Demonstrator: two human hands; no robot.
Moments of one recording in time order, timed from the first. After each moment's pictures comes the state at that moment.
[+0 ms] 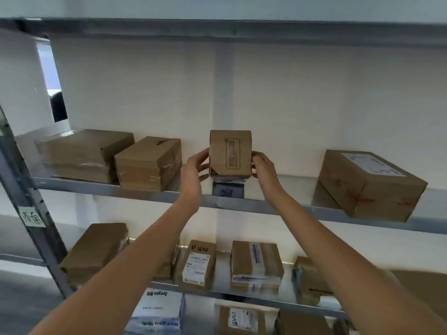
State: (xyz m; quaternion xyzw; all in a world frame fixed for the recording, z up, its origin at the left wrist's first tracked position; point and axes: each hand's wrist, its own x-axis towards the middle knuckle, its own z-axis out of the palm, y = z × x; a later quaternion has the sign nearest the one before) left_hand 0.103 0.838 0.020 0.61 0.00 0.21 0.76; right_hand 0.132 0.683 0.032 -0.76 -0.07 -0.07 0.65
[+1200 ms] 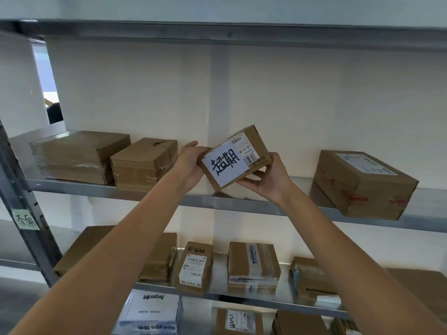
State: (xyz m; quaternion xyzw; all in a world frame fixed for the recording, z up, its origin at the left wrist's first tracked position) left_hand 0.117 0.848 0.063 0.49 0.02 0.06 0.87; right_hand 0.132 0.656 0.038 -0.47 0.00 0.12 0.87
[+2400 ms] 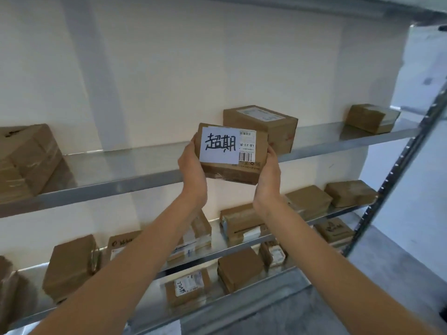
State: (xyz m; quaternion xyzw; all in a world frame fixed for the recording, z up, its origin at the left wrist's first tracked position) left_hand 0.043 0.659 0.013 0.55 0.00 0.03 0.83; right_hand 0.008 0.544 -0.010 -0.53 0.18 -0.28 0.77
